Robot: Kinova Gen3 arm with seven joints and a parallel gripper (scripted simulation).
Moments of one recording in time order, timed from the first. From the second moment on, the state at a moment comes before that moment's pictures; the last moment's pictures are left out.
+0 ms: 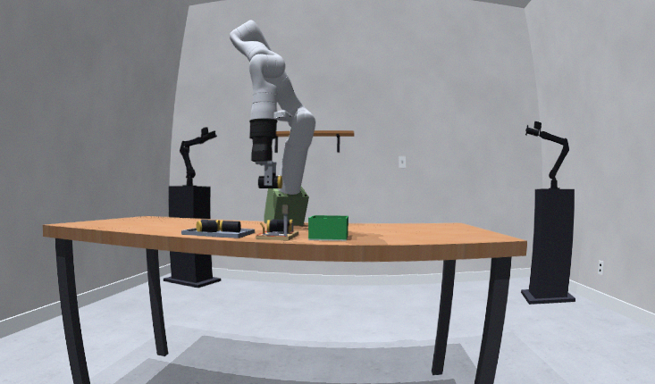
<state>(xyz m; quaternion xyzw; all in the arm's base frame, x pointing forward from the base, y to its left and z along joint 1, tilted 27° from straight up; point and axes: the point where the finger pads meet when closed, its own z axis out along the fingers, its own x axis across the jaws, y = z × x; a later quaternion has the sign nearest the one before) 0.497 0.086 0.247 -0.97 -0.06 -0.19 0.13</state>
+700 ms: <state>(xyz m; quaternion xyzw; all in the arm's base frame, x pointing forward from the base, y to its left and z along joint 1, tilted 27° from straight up) 0.496 0.097 0.250 -0.97 -0.08 -0.20 0.13</state>
